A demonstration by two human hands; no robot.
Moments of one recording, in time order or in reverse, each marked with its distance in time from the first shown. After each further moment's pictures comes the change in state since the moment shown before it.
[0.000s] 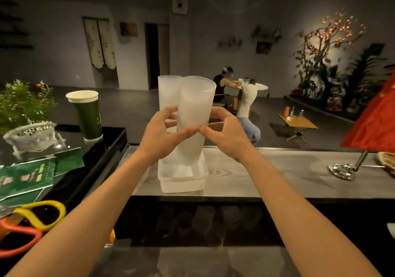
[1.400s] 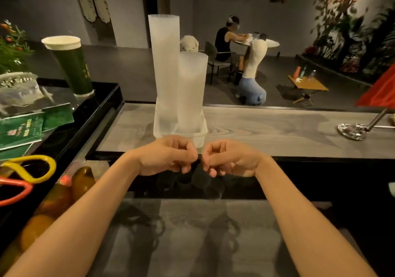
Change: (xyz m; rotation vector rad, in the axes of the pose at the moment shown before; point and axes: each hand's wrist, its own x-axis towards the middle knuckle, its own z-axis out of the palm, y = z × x) left_hand -0.082 -0.047 0.024 -0.426 -0.826 -0.528; right_hand -0.086 0.084 0.006 0.638 -0.790 0.531
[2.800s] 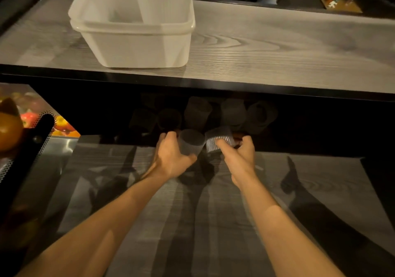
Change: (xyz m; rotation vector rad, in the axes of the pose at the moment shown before) left_hand 0.131 -0.255 0.070 0.544 0.782 -0.409; right_hand 0.044 0.272 -0.055 -0.015 1.196 0.198
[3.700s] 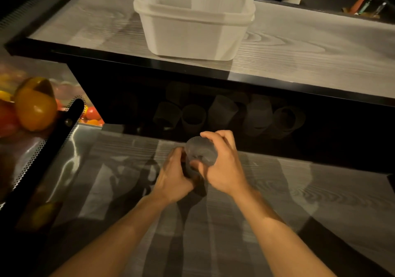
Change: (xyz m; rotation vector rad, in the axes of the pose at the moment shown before) left_hand -0.027 -0.093 0.016 -0.249 0.008 0.194; right_hand -0.044 0.006 0.055 -0.407 -0.357 -0.789
